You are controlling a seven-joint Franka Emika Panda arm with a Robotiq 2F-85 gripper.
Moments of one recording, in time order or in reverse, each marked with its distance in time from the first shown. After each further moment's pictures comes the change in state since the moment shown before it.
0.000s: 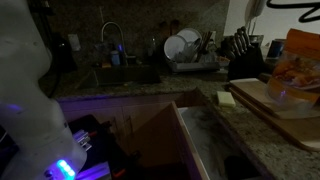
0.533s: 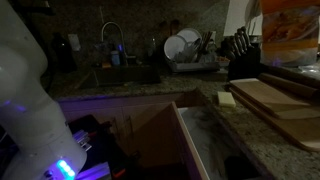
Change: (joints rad) arm 0.112 -0.241 0.068 -0.076 -0.273 0.133 -0.060
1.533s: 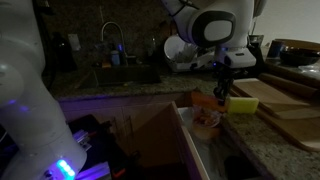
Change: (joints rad) arm 0.088 0.289 0.113 -0.276 -0.310 -0.032 0.047
